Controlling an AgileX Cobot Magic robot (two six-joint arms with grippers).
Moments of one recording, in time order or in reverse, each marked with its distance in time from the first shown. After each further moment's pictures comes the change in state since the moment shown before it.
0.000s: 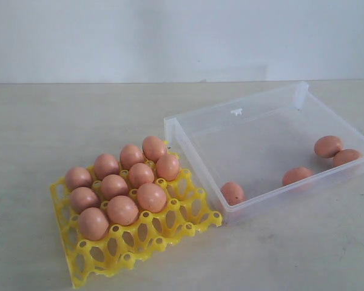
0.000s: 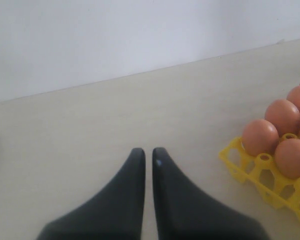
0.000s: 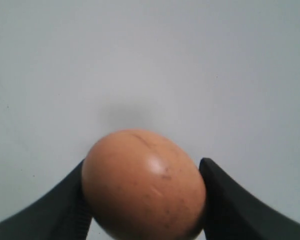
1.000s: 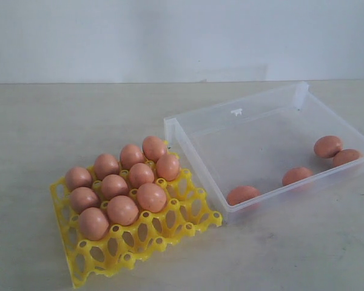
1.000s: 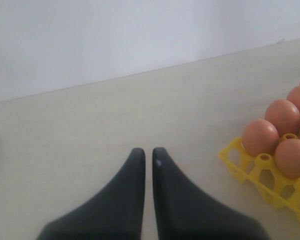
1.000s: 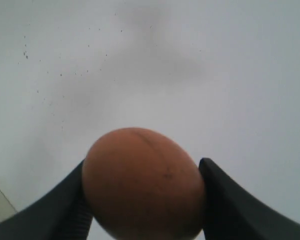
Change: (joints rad) left arm 0.000 0.000 0.000 0.000 0.000 0.000; right arm 0.097 -0.056 -0.004 -0.110 0.374 -1.100
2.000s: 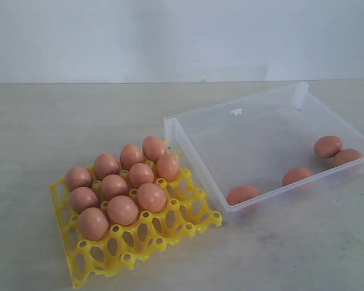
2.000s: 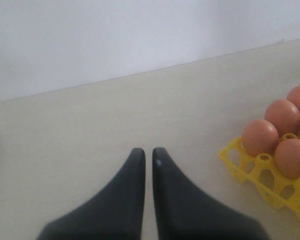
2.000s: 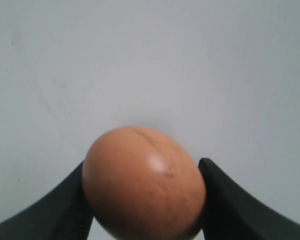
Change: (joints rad) left arm 0.000 0.000 0.000 0.000 0.000 0.000; right arm 0.000 0.000 0.000 -0.027 -0.436 1.160
